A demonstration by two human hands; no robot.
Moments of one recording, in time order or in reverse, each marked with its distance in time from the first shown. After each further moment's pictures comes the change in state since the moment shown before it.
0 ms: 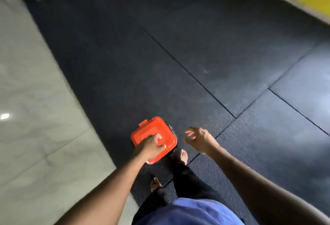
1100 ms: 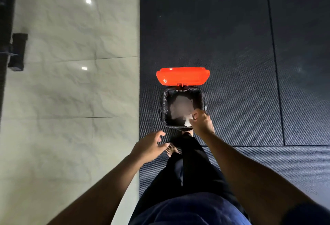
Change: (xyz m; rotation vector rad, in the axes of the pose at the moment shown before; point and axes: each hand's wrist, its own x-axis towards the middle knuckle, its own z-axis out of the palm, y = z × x) left_hand -0.033 -0.043 0.087 -0.377 0.087 -0.434; right_hand 0.163 0.001 0.118 -0.173 -0.340 -0.169
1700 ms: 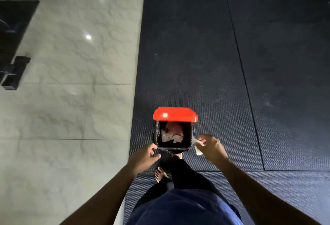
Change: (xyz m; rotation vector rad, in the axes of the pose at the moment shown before) left_hand -0.039 -0.010 -0.007 -0.126 0.110 0.044; right_hand -0.112 -0.004 -0.083 -0.022 0.041 -0.100
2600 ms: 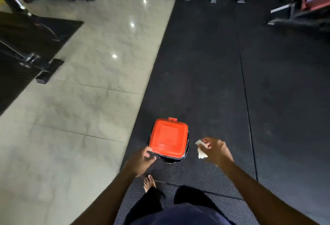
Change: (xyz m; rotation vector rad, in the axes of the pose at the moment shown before) left_hand -0.084 0.051 0.092 -0.199 0.280 -0.058; right_hand -0.067 0.060 -0.078 -0.045 0.049 -0.209
